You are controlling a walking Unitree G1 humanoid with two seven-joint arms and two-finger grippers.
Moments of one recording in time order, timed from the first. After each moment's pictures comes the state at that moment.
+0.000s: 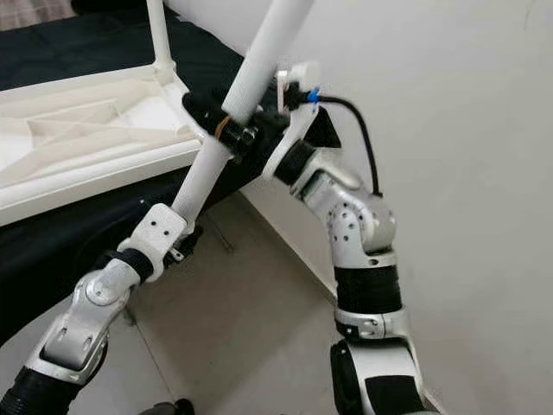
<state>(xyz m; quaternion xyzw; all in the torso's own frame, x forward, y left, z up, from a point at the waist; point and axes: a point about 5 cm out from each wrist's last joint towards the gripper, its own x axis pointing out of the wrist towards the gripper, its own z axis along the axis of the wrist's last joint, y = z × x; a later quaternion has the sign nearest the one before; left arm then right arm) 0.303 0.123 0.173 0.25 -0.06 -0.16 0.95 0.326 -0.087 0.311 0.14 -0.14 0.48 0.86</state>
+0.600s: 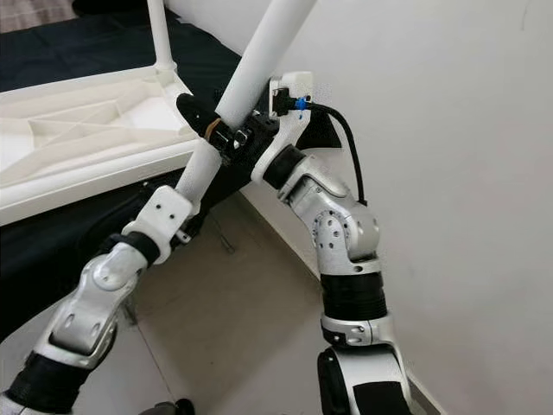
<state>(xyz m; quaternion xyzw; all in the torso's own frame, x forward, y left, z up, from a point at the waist) 0.311 0.106 0.194 0.23 -0.10 -0.16 0.95 0.328 -0.073 0.304 0.17 -0.15 0.44 0.87</state>
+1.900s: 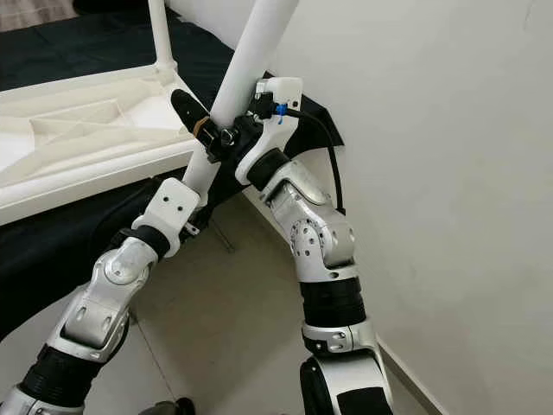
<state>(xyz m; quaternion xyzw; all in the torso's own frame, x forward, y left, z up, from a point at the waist) 0.314 0.095 0.198 0.22 -0.11 -0.16 0.95 0.330 -0.057 0.301 0.18 -0.17 0.40 0.88</state>
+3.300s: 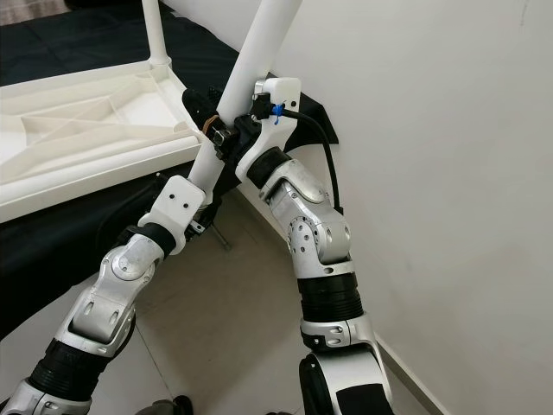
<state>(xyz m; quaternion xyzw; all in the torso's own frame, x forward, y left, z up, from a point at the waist) 0.316 0.088 0.196 0.22 -0.10 -0.18 0.96 0.337 -0.059 0.299 0.15 -0.17 0.39 0.89</state>
